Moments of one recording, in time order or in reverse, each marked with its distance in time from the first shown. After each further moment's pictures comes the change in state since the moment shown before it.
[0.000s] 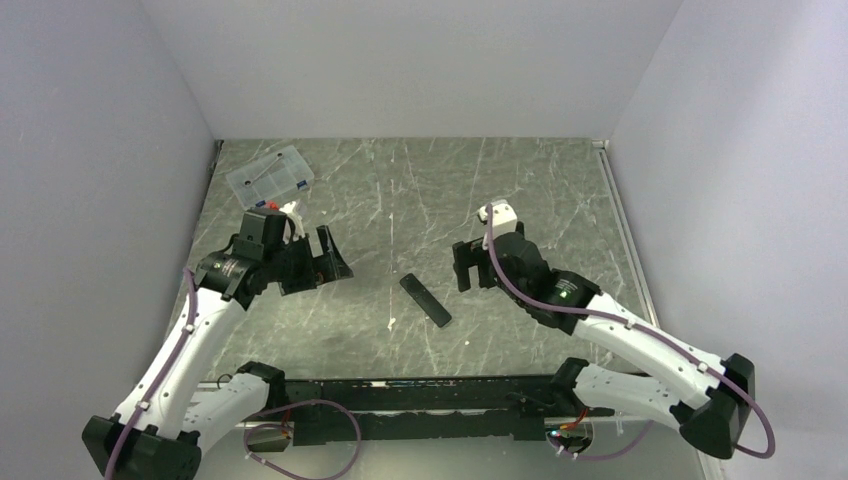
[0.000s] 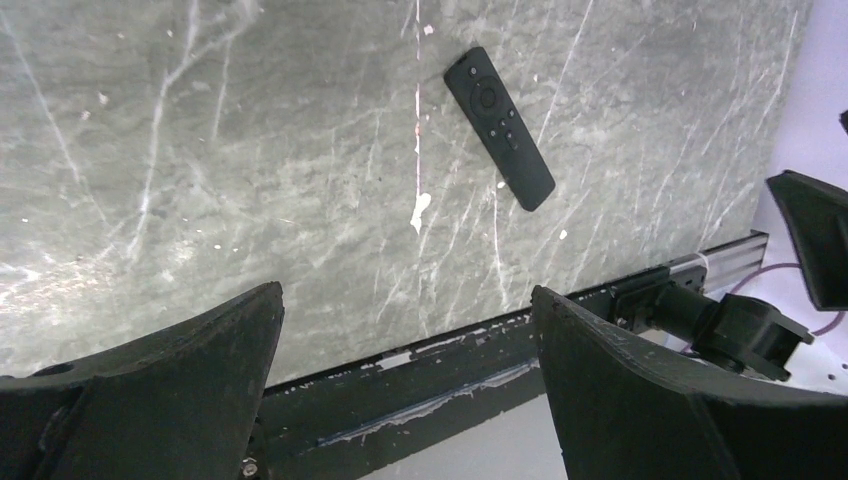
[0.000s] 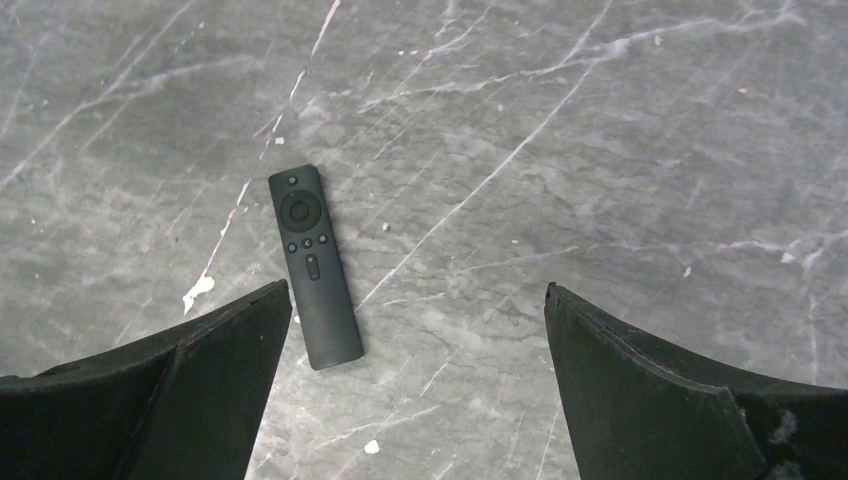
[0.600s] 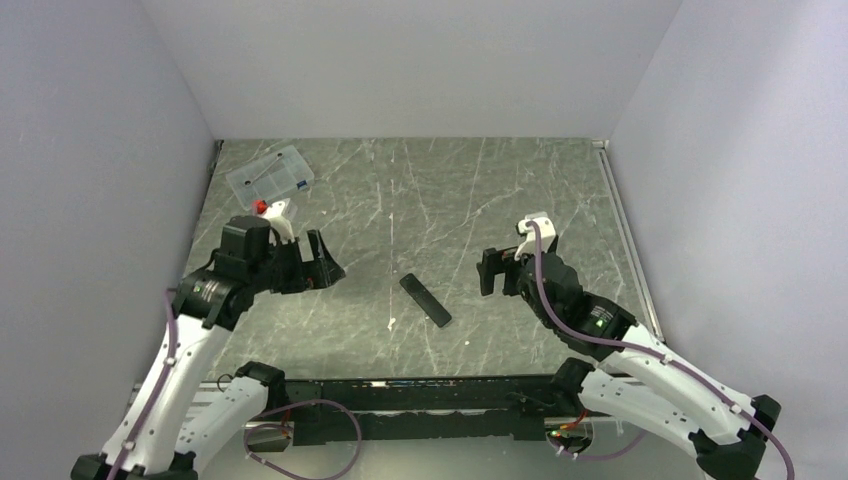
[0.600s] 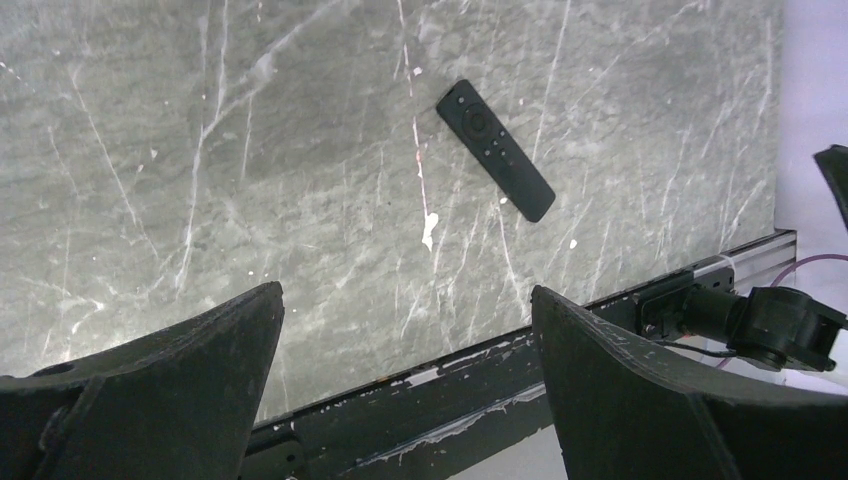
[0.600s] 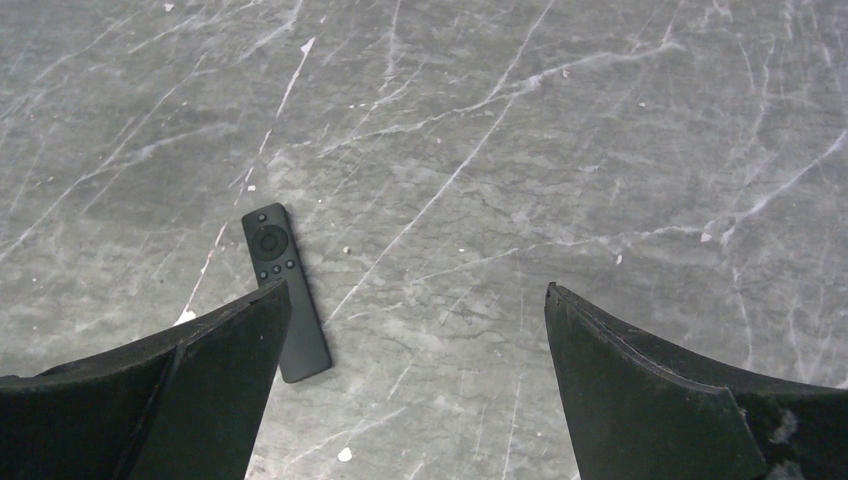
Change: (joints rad) left arm 0.000 -0.144 0.015 -0.007 -0.039 0.096; right arm 0.000 -0.282 -0.116 -0.015 0.123 0.009
